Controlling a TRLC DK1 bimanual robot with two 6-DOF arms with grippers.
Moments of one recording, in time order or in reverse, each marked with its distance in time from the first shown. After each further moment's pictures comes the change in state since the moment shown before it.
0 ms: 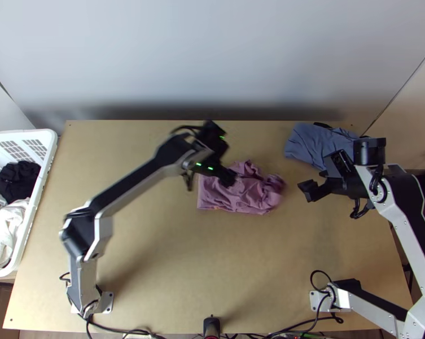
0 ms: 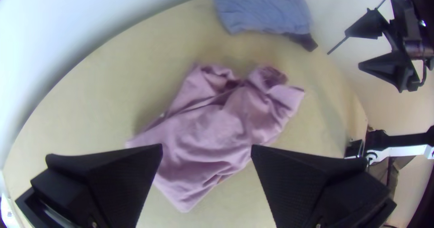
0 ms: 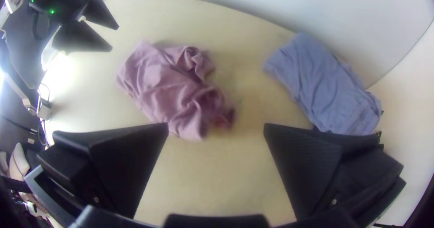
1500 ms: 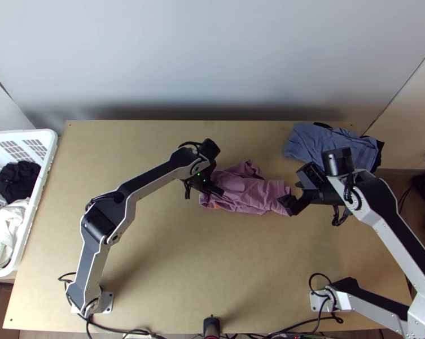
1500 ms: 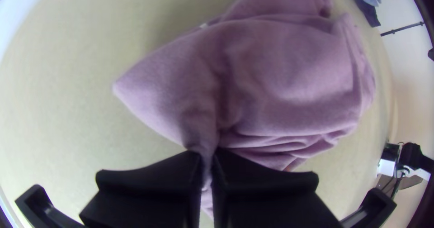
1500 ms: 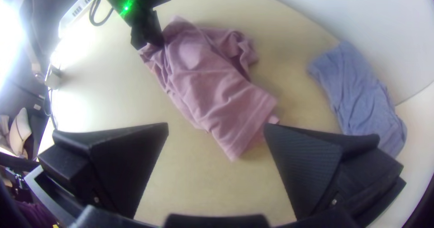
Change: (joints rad) left arm 0.061 0.197 -0.136 0.026 -0.021 -0.065; right arm 0.181 0.019 -0.105 0.066 -0.007 -0.007
